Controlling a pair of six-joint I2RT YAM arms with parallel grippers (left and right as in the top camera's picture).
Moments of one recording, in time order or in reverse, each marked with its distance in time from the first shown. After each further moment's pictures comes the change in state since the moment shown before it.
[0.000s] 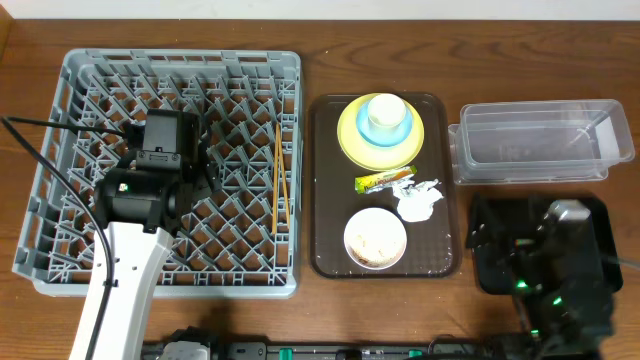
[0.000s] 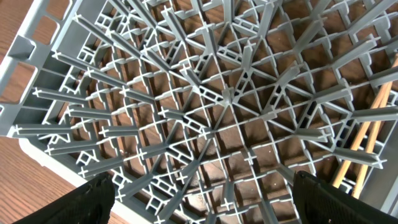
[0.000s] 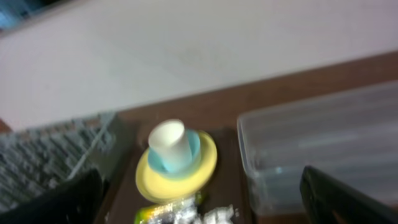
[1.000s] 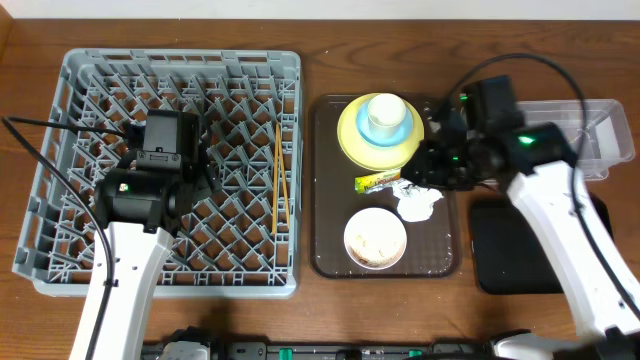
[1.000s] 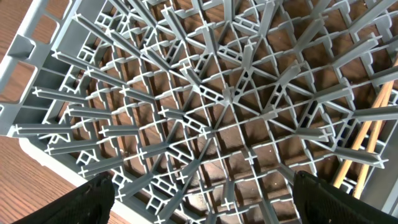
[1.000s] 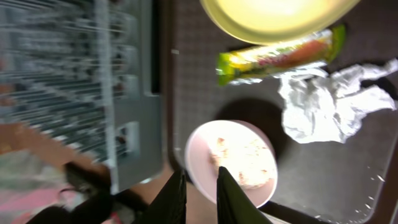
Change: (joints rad) left arm 0.000 0.000 -0.003 0.000 0.000 0.000; right arm 0.202 1.203 0.789 -0.632 -0.354 0.059
